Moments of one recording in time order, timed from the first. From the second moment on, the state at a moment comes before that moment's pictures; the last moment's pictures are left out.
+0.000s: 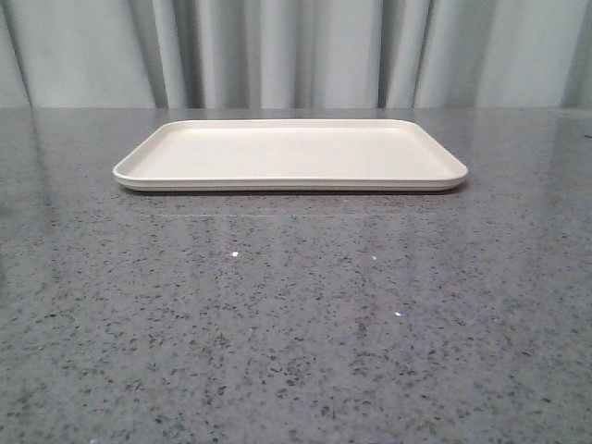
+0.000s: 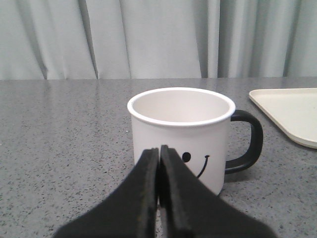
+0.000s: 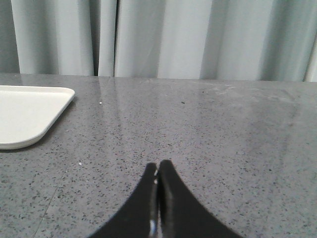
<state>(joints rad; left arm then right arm) 0.04 0.00 0.01 -0.07 0.08 0.06 -0.03 -0.01 0.03 -0.05 0.05 0.08</state>
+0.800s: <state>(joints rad) 0.04 0.00 0.01 -0.07 0.08 0.06 -0.03 -0.01 0.03 -0.05 0.05 0.08</state>
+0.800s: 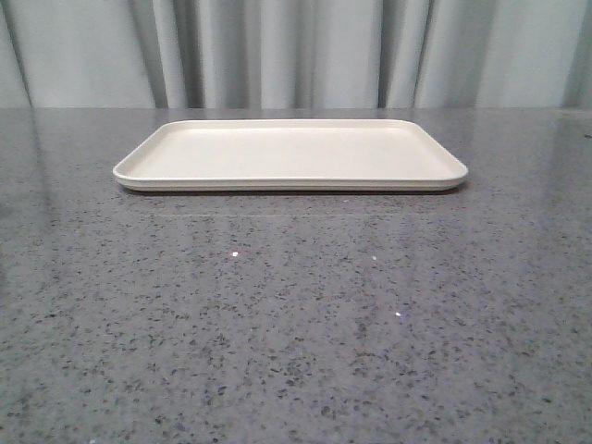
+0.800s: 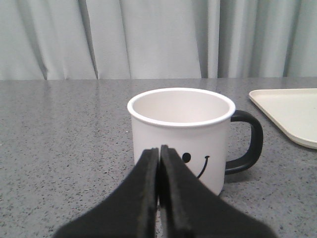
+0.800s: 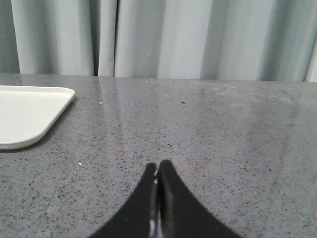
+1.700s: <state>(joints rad) 0.04 0.11 -0.31 -0.07 0.26 0.06 -0.03 0.06 -0.25 -0.04 0.34 0.09</state>
